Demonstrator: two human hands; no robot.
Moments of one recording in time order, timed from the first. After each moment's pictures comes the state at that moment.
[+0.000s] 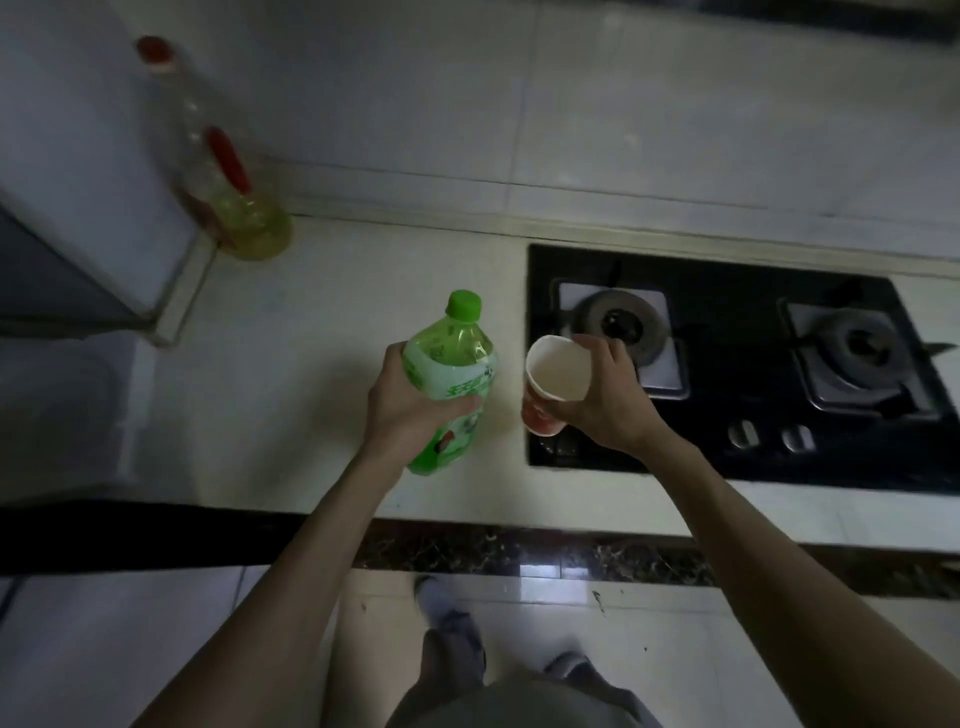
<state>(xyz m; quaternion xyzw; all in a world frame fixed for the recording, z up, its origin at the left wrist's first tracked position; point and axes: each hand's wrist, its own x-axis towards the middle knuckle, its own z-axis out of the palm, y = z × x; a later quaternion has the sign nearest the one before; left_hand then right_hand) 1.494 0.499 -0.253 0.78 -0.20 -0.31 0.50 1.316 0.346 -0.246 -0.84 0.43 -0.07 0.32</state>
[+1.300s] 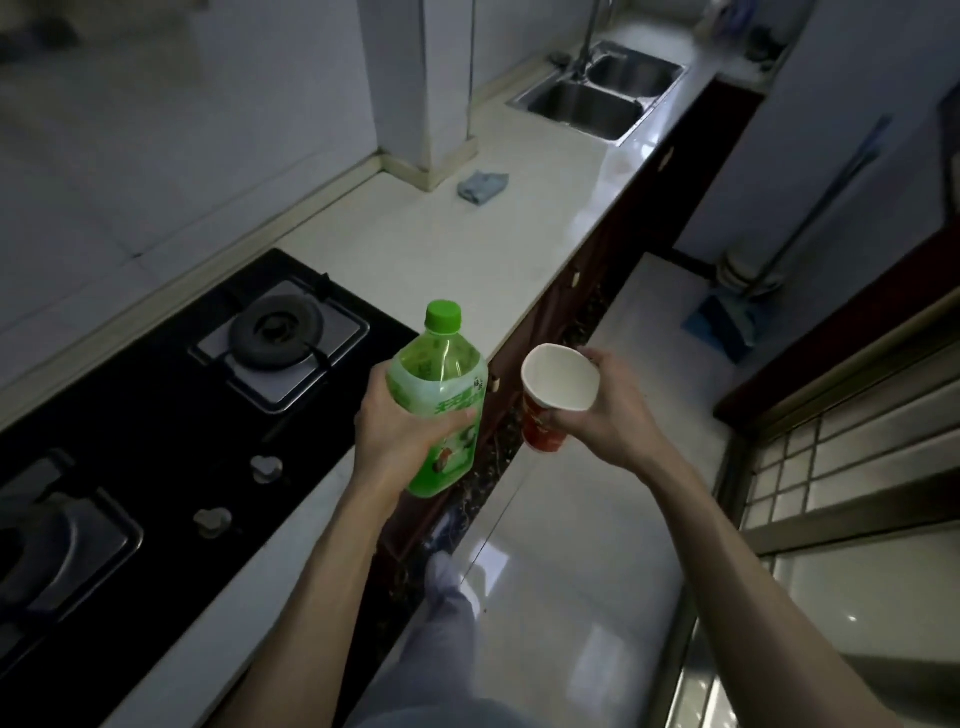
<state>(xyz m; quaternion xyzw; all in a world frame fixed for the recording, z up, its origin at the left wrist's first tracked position) 0.905 0.243 -0.234 0.57 -0.53 -0.53 0.35 0.682 0.316 -0.215 -0.48 0.79 -0.30 0.23</state>
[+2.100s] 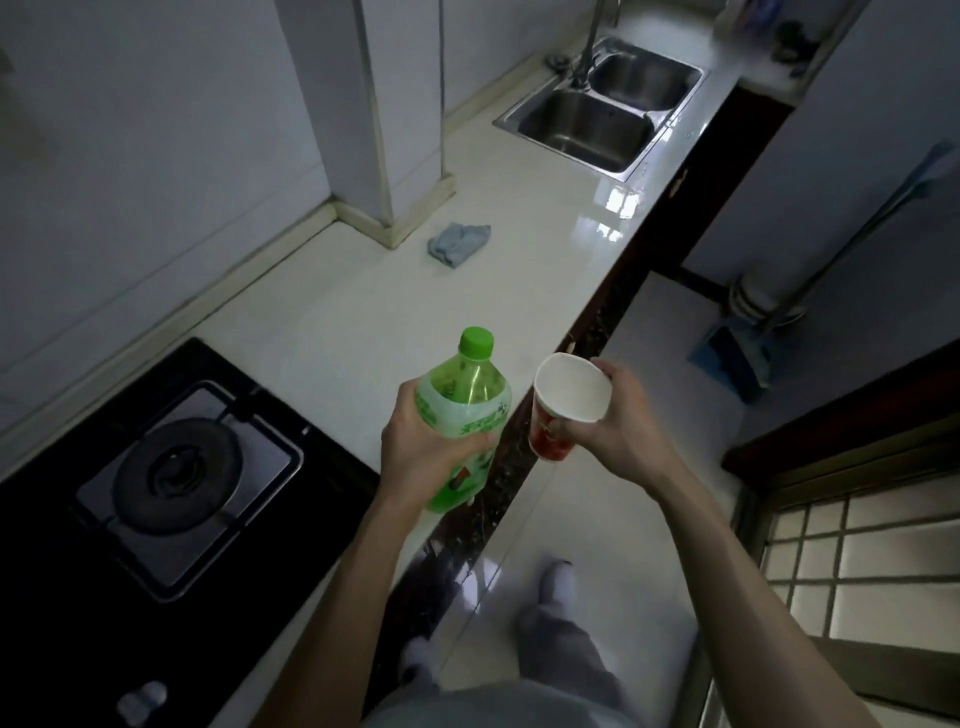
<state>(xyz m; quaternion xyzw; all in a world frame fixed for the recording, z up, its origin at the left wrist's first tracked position) 0.734 0.032 -0.250 0.56 -0.55 -0.54 0.29 0.520 0.099 -0.231 -0.45 0.80 -0.30 0.26</state>
